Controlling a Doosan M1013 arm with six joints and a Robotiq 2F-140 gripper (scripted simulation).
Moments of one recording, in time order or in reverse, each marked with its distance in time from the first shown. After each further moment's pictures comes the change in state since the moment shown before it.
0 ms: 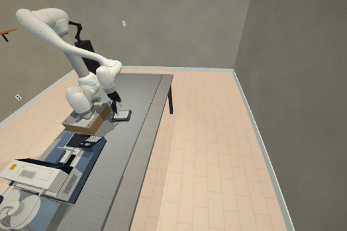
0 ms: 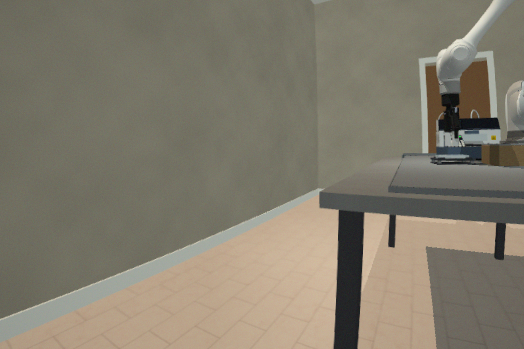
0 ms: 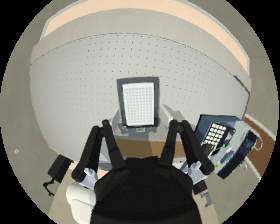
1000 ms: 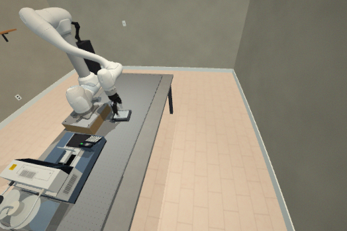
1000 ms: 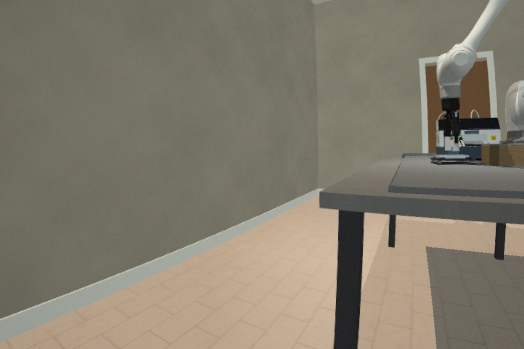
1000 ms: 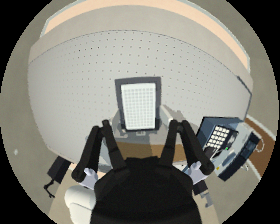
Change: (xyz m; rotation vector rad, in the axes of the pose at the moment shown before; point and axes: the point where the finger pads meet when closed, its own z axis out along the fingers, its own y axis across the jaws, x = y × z) arm 0.000 0.000 0.021 0.000 0.000 0.000
